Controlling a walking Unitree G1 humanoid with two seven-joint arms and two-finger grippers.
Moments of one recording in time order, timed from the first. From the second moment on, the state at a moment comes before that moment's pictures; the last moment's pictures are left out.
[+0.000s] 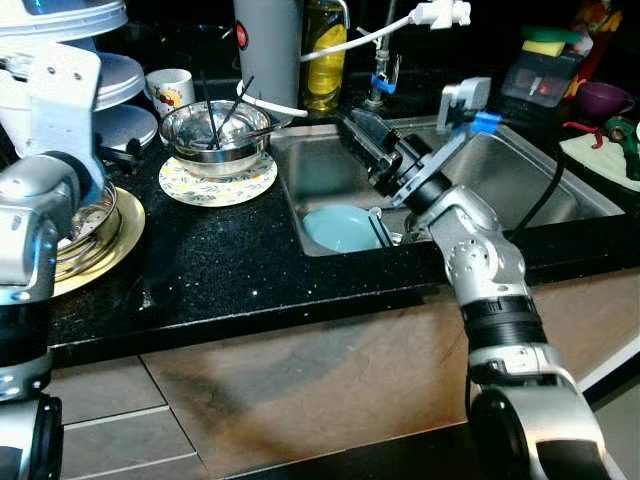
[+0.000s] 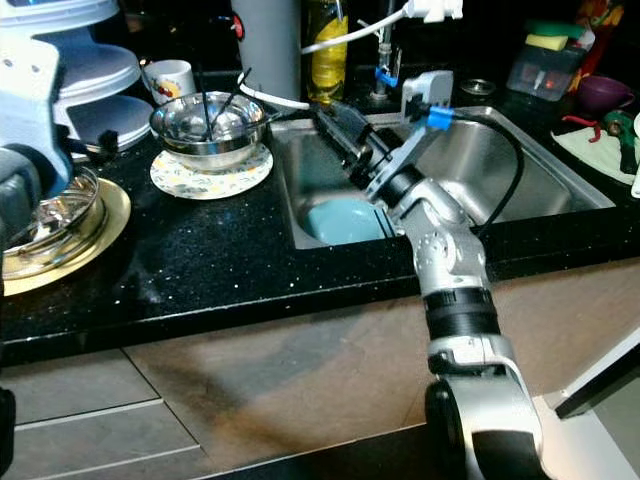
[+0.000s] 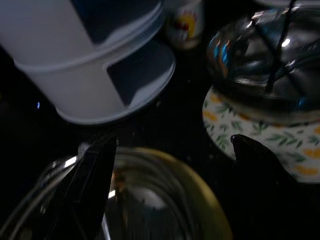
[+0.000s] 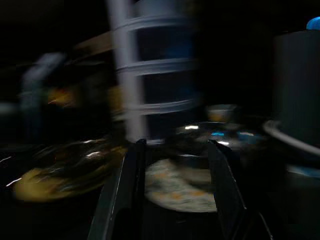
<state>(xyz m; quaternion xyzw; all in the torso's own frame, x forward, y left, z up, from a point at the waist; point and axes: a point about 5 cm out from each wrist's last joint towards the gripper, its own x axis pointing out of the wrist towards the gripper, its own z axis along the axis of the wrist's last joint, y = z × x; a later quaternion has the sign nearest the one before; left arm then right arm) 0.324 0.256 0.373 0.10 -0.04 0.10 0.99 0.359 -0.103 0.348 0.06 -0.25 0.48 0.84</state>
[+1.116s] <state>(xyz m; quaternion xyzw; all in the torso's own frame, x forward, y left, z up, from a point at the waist) 0.338 0.317 0.326 0.02 0.06 0.15 0.99 0.340 -0.089 0.339 0.01 -0.20 0.56 0.81</state>
